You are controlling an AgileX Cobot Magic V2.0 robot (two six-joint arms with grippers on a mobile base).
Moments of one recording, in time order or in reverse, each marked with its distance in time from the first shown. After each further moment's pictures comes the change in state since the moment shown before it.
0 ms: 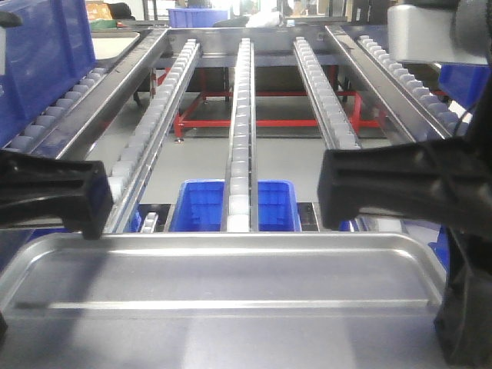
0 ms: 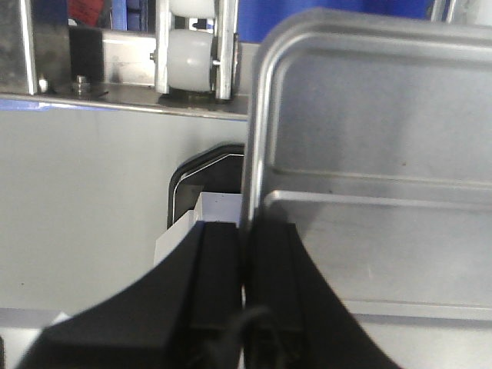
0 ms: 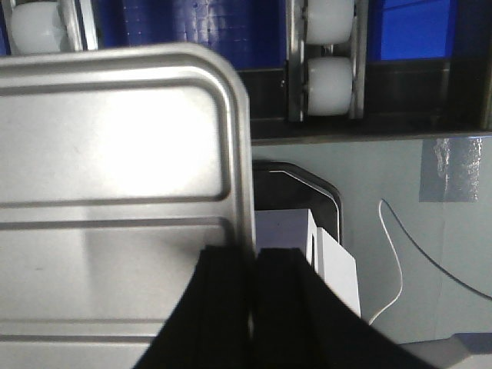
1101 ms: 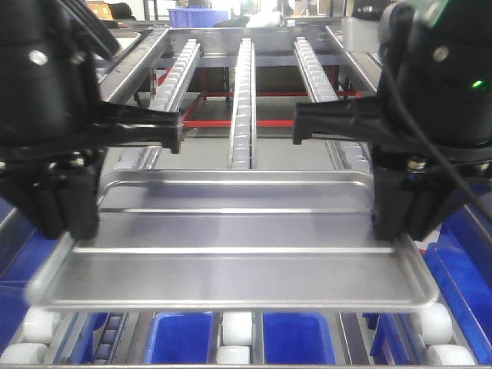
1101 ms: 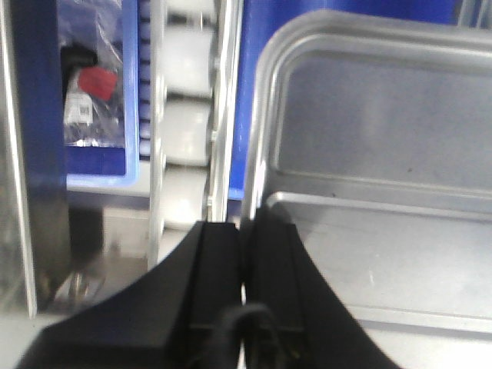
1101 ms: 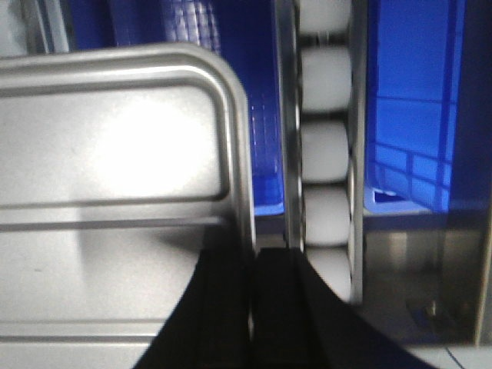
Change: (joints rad) left arm 0.309 0.237 -0.218 0.002 -0.065 0.289; right arm -0.336 0.195 -0.167 0.053 -0.094 -0.339
